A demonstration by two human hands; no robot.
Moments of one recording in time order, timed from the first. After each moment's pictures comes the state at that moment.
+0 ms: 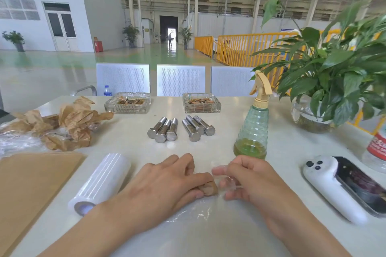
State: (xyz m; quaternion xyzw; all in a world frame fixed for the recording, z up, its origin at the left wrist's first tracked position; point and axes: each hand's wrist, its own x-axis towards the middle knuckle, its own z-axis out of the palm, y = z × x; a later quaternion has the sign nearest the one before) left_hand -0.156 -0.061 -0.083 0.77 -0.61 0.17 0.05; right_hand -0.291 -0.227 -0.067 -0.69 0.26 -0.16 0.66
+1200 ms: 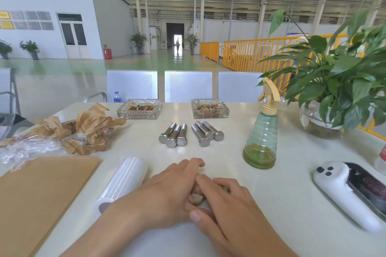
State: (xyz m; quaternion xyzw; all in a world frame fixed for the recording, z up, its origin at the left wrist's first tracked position) left_hand -0.148 -0.059 -0.077 0.84 -0.51 -0.09 0.15; right_hand -0.289 -0.179 -0.095 -0.99 0.03 -0.10 0.11
